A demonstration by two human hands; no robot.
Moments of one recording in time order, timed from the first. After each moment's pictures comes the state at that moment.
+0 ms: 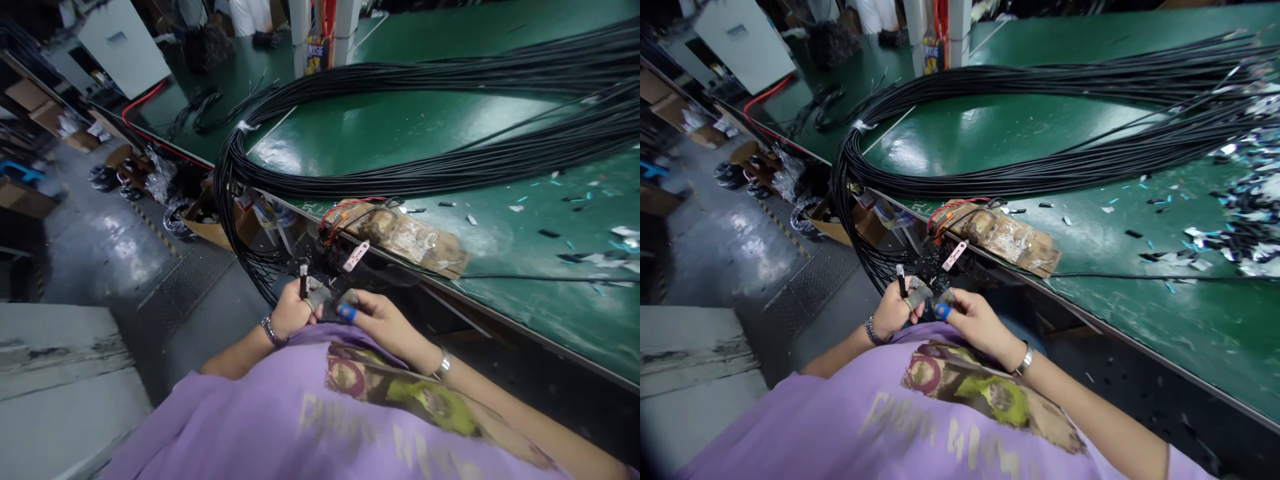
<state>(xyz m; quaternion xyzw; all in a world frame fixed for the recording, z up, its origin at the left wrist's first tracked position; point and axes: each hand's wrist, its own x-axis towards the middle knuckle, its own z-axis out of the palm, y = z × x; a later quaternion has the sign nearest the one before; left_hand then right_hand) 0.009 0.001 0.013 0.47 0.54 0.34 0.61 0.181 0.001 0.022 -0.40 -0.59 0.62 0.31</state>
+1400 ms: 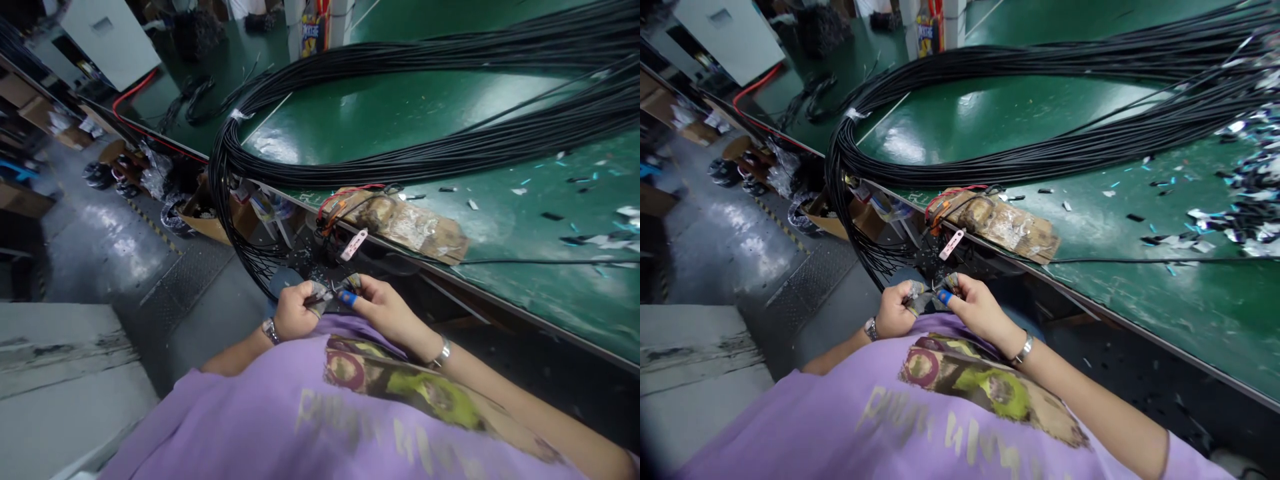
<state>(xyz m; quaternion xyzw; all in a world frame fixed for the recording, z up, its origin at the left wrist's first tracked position) 0.007 -0.015 0.002 0.62 0.54 0.38 0.43 0.181 0.002 0.016 -0.45 -0.50 0.65 0.34</state>
